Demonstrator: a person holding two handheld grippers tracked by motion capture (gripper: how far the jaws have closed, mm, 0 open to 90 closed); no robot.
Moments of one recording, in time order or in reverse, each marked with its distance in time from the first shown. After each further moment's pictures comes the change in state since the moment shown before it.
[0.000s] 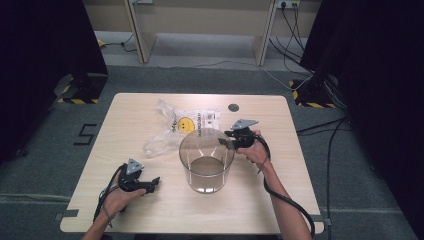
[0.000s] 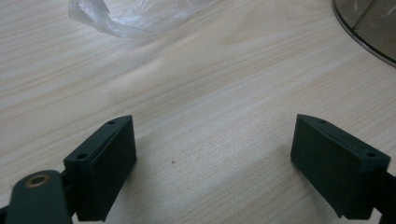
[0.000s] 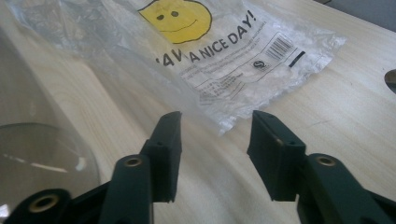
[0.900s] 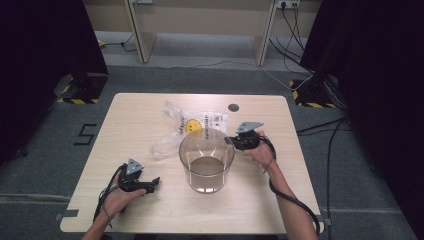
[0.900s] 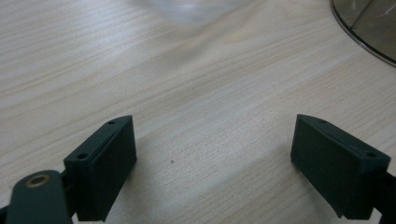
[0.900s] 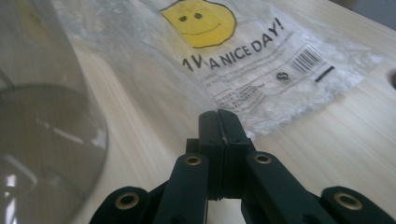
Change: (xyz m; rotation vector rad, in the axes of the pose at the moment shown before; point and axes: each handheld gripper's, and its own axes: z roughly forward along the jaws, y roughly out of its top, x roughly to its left) left arm 0.000 0.000 0.000 -0.001 -0.003 0.002; right arm -0.010 -0.016 -0.019 0.006 0.059 -0.079
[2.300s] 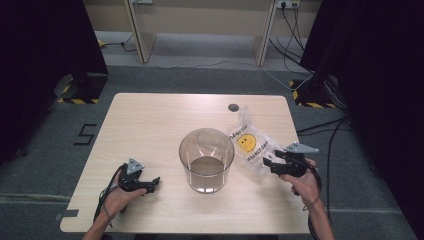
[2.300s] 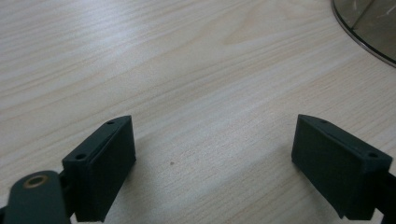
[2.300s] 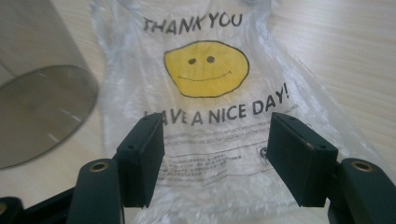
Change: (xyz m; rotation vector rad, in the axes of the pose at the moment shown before) left arm 0.000 0.001 0.001 0.004 0.001 0.001; right arm 0.035 -0.063 -0.137 -0.011 -0.289 0.341
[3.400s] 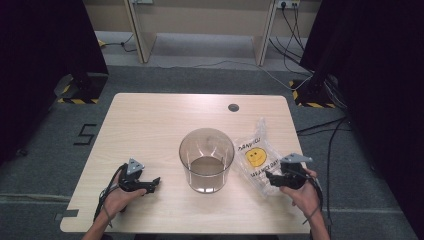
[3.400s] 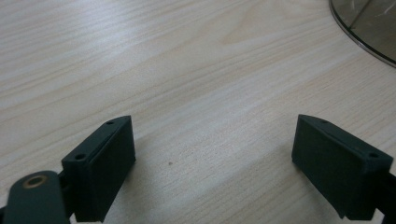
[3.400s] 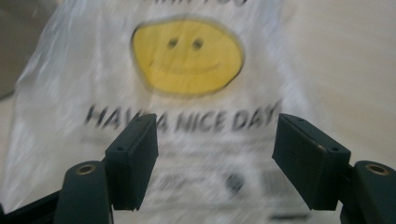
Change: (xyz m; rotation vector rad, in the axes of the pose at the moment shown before) left arm 0.000 0.000 0.000 0.000 -0.005 0.003; right arm 0.022 -0.016 -0.016 0.160 -0.145 -0.029
